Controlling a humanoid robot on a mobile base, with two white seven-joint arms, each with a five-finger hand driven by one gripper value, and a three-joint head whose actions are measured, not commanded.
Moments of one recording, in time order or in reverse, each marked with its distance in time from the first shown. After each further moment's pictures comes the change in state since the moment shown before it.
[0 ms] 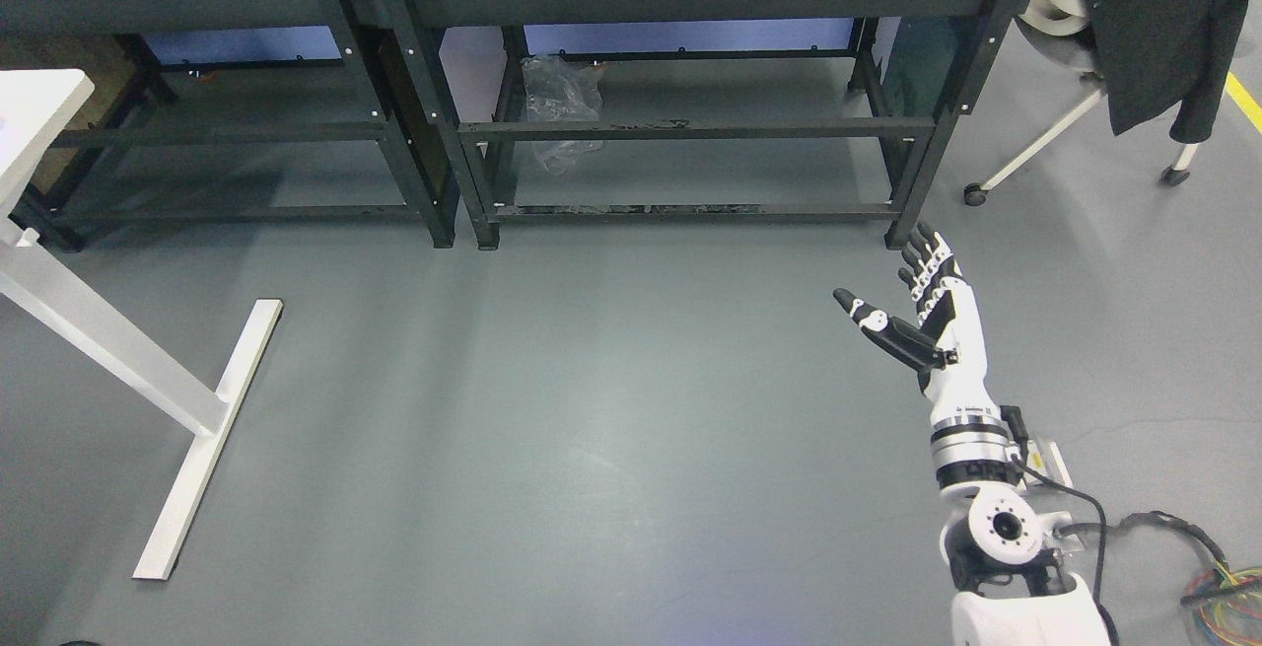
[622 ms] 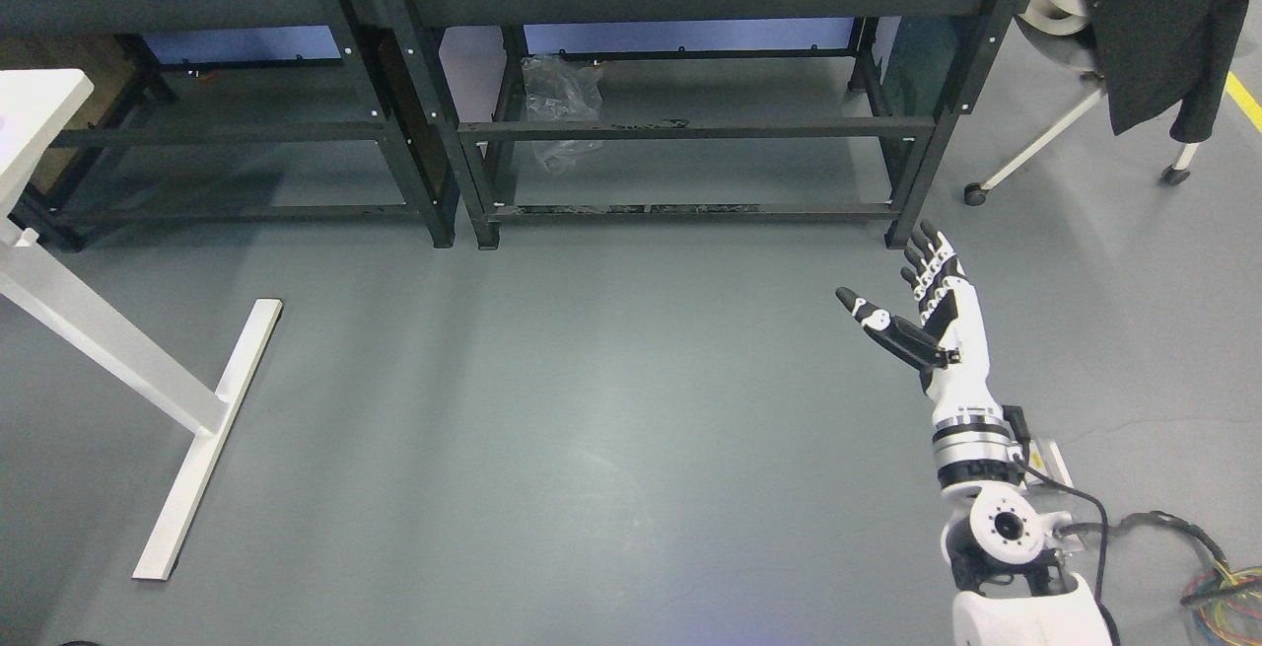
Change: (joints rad) left arm 0.000 0.000 0.000 0.000 0.000 0.000 0.000; right arm 0.000 0.000 -0.004 -0.001 -0.001 0.000 0.003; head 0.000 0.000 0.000
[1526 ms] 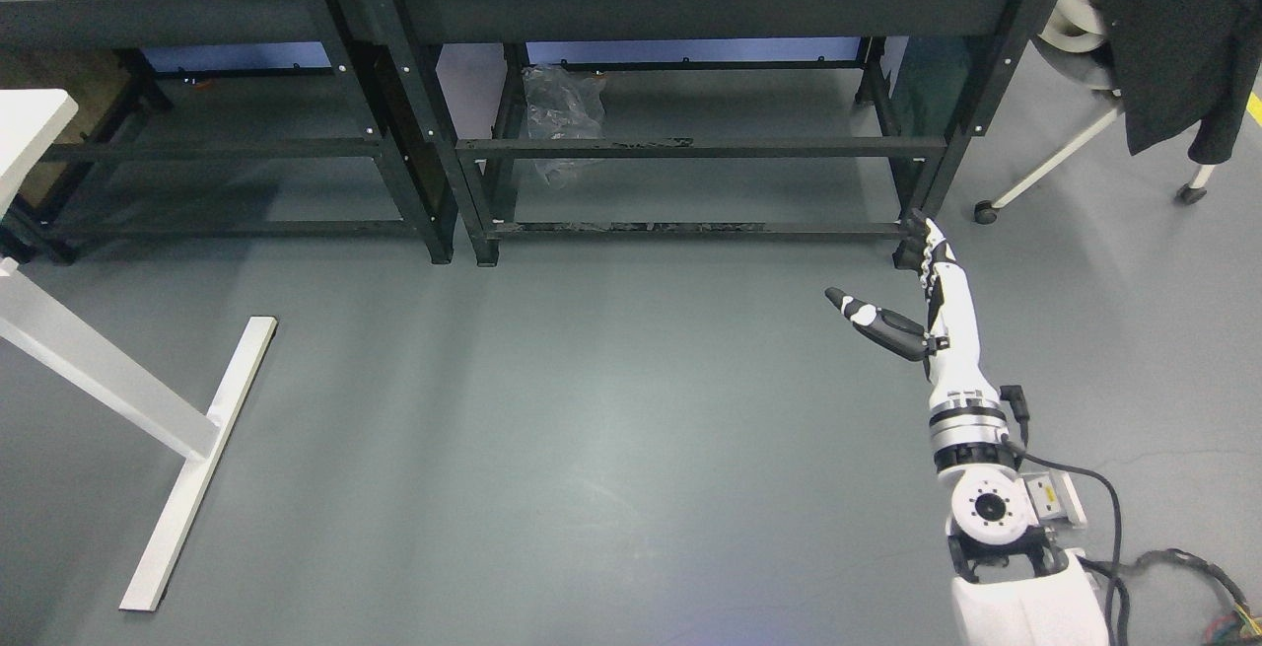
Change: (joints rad) left arm 0.000 0.000 0.000 0.000 0.000 0.000 0.000; right arm -0.038 0.000 0.017 -0.007 0.289 0.062 -0.042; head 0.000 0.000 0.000
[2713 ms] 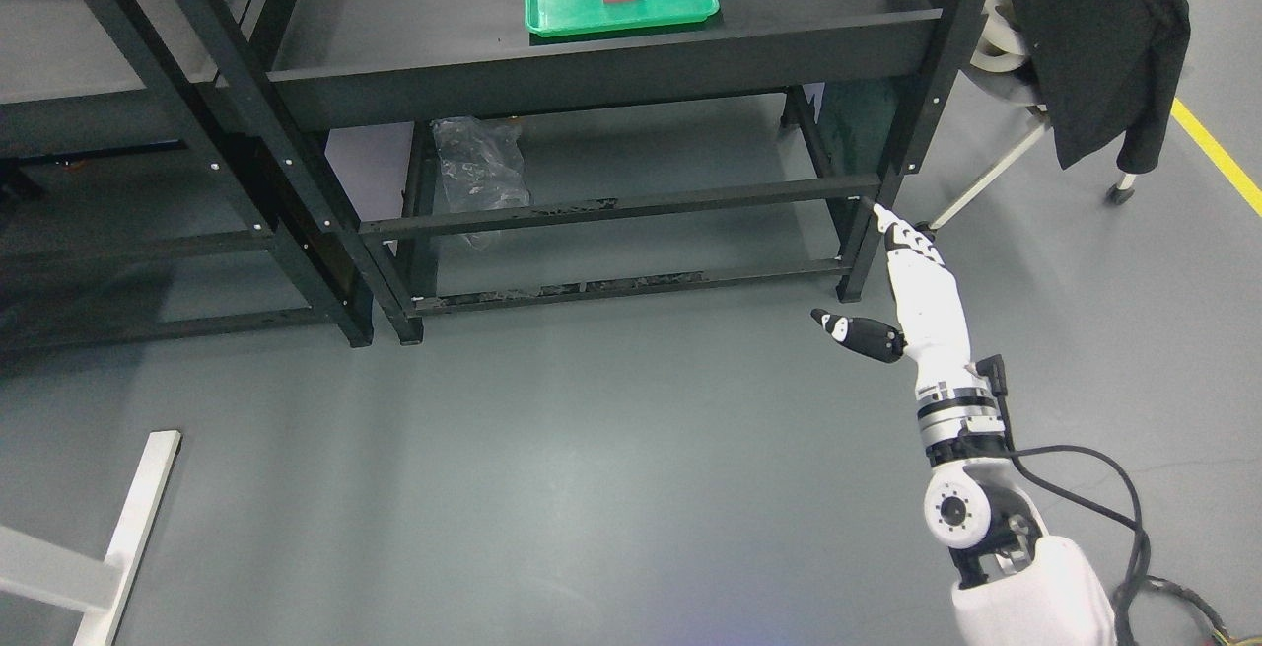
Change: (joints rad) left arm 0.000 0.000 0.000 0.000 0.000 0.000 0.000; right arm -0.014 -0.068 0.092 -0.033 0.605 0.022 -0.002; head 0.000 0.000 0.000
